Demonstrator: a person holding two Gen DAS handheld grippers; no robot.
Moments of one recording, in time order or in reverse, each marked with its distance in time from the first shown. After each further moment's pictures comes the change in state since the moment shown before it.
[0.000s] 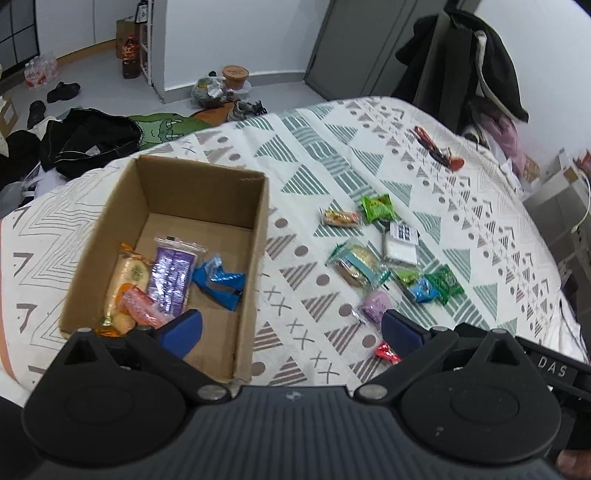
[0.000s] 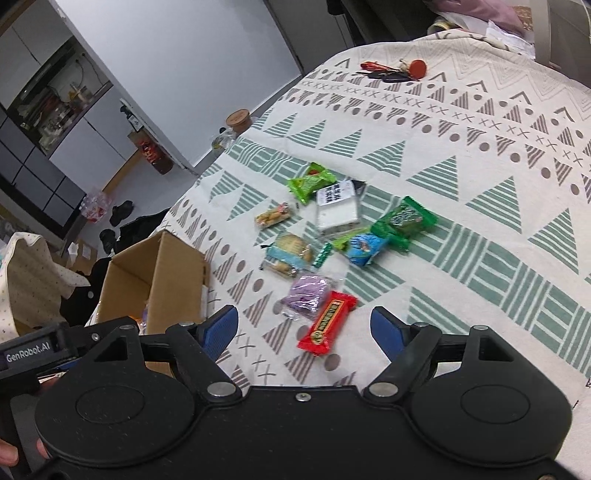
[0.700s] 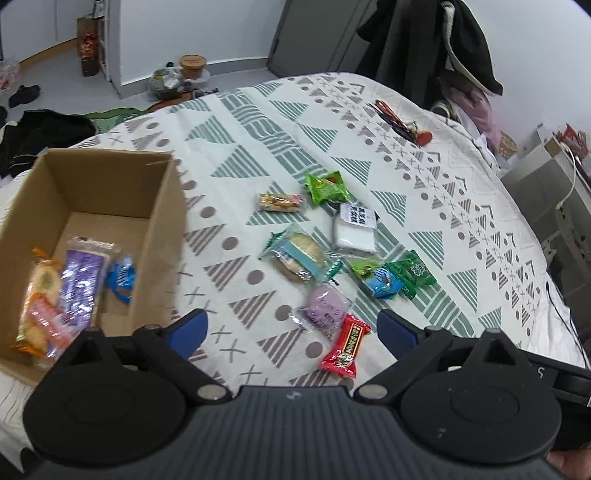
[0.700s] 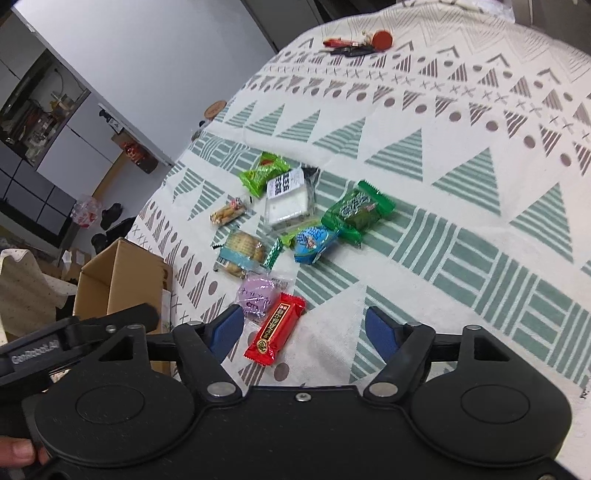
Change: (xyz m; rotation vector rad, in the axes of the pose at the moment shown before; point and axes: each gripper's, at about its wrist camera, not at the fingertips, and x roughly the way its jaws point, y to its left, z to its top) left arm 0.057 -0.054 -0.002 0.063 0.031 -0.085; right arm 0.031 -0.053 0.008 0.074 0.064 0.009
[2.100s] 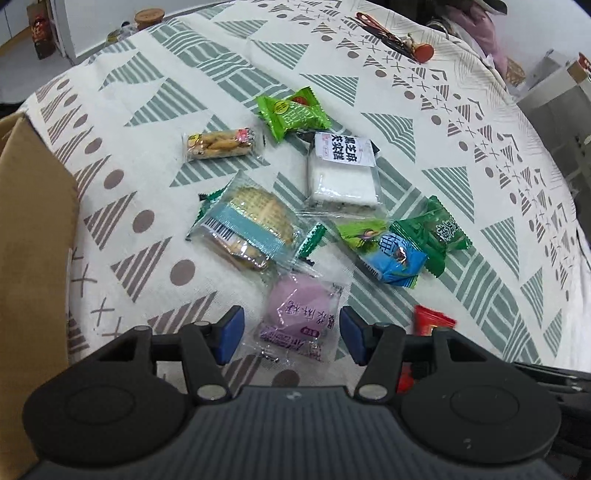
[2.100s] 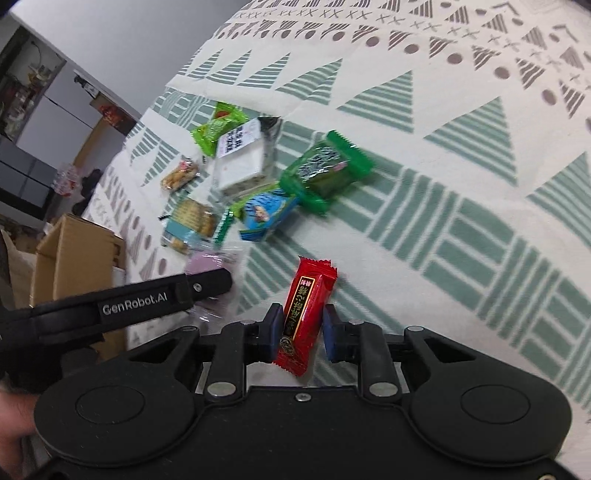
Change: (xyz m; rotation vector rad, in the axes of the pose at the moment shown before) left arm 0.115 -0.033 0.009 0.107 0.190 0.015; right arm 0.050 -0.030 0.010 -0.007 0.148 -0.060
